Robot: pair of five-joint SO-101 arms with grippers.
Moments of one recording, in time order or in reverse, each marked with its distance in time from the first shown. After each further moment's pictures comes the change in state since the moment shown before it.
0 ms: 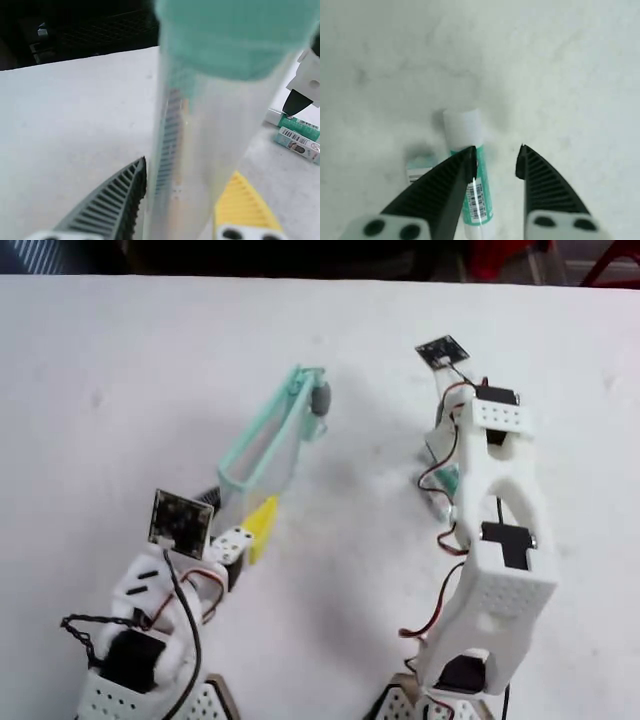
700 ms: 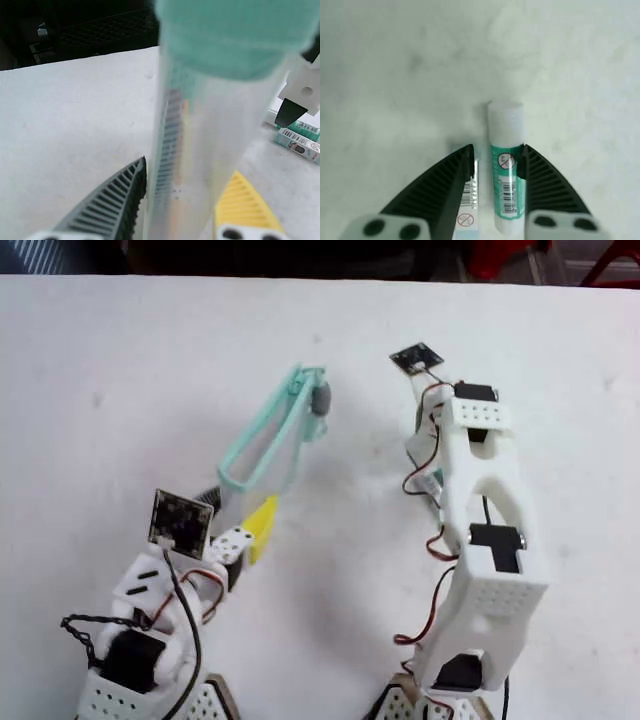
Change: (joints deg) left arm 0.0 0.0 0.0 0.0 0.0; right arm -4.0 -2.1 0.6 5.5 -0.4
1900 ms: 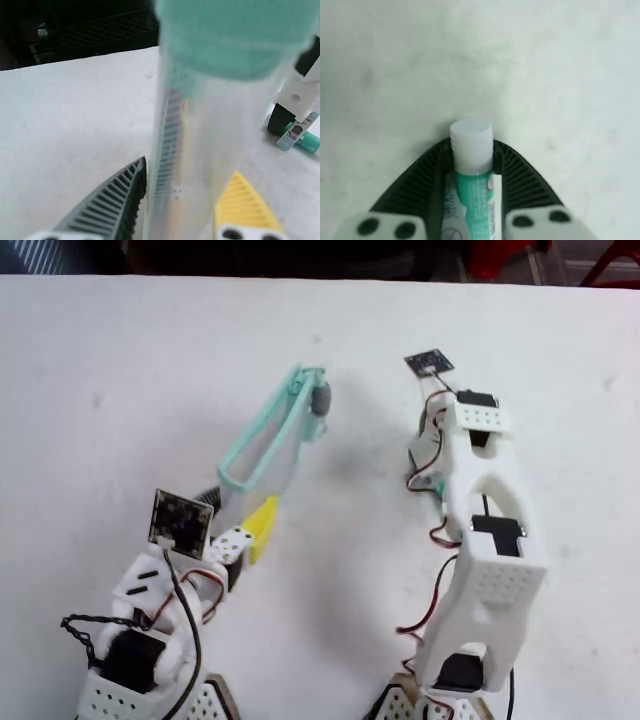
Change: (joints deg) left arm 0.0 0.0 0.0 0.0 0.0; right arm 3.0 4.8 -0.2 -4.6 -9.1
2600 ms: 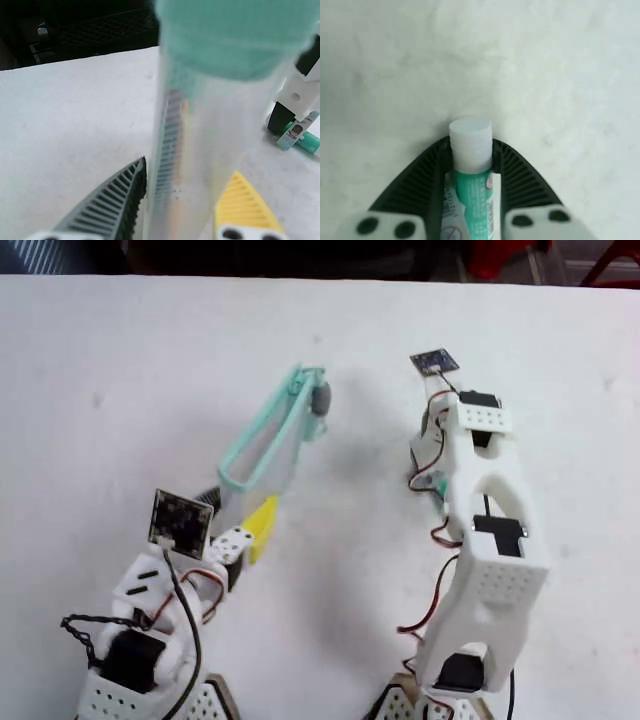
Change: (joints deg) left arm 0.0 0.0 0.0 0.0 0.0; right arm 0.5 0.0 0.1 -0.2 -1.9
